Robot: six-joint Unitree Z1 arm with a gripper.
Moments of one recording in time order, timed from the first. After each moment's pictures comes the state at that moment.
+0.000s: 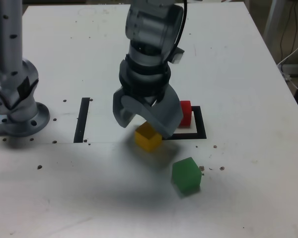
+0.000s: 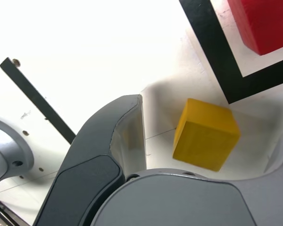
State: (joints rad) arm -0.29 1.91 -1.24 1.11 0.13 0.20
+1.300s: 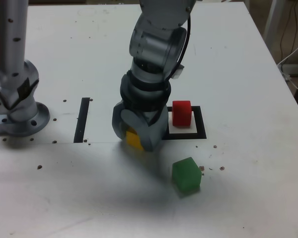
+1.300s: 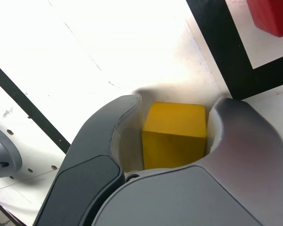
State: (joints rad) arm -0.32 1.96 -1.21 1.06 0.10 0.18
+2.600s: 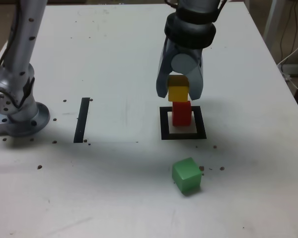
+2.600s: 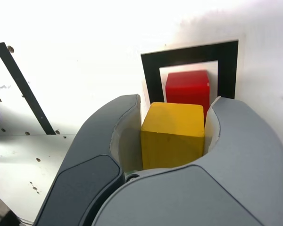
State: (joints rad) arm -0.03 2.08 -1.74 1.44 0.05 0.07
